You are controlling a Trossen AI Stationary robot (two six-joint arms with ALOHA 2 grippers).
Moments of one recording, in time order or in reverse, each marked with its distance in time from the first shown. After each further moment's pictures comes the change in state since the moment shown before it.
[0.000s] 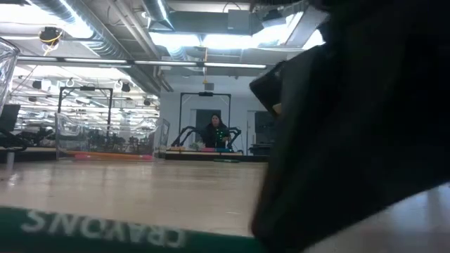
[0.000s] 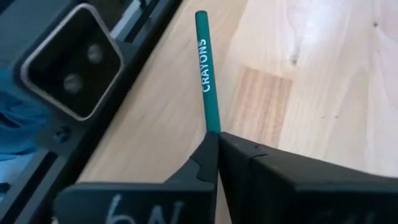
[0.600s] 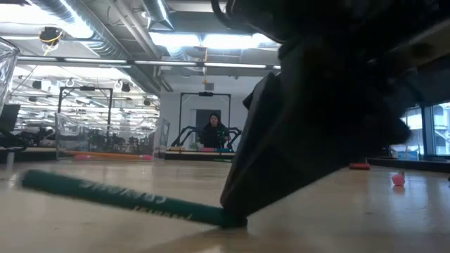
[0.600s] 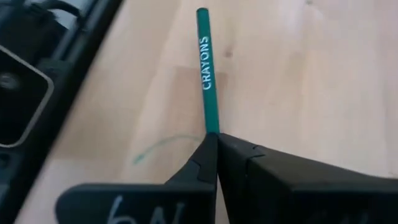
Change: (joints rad) left arm 0.000 0.000 0.000 0.000 0.000 0.002; right arm -0.075 -0.034 -0.005 -0.037 -0.019 0.098
